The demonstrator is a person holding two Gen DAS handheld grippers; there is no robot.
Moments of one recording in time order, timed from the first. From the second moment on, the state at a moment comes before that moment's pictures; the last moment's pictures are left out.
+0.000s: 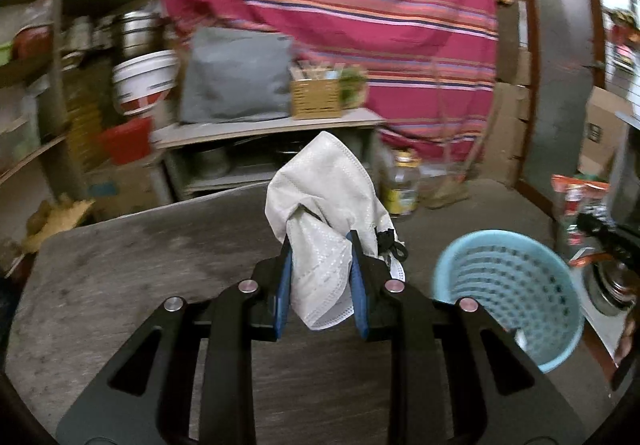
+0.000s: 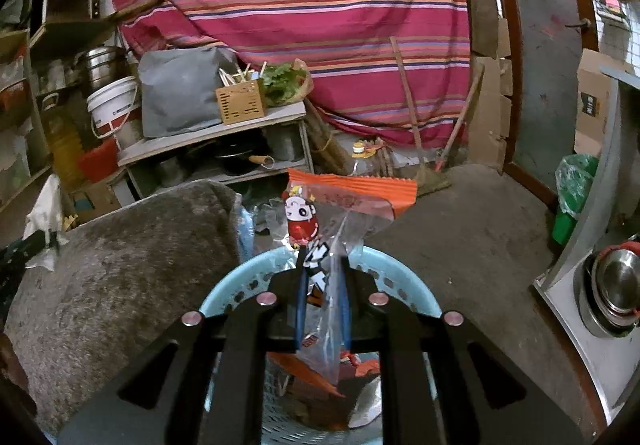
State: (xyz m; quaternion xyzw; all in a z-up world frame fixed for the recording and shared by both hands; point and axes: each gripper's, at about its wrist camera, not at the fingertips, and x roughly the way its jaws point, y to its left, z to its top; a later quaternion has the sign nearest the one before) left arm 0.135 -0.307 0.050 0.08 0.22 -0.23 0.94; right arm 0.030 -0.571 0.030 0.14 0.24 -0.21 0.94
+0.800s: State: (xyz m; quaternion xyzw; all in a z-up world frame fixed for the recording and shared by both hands) left arm 0.120 -0.455 -0.017 0.12 0.27 -0.35 0.89; right arm 0.016 -0.632 0.006 0.17 0.25 -0.26 0.92
